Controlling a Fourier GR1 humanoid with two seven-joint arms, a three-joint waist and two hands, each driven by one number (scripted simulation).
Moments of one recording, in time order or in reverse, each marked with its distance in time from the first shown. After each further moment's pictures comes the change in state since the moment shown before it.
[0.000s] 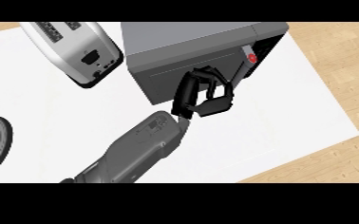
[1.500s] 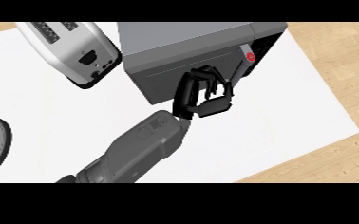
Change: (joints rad) left arm -0.028 0.000 -0.050 0.049 0.160 -0.010 -0.199; right arm -0.157 -0.191 -0.121 0.120 -0.063 0.008 0.059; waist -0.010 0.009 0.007
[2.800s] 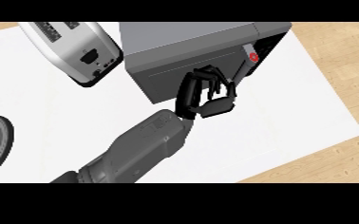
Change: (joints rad) left arm -0.036 0.000 -0.054 0.022 0.095 0.005 -0.073; right arm -0.103 -0.101 -0.052 0.224 -0.096 0.089 -0.011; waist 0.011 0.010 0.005
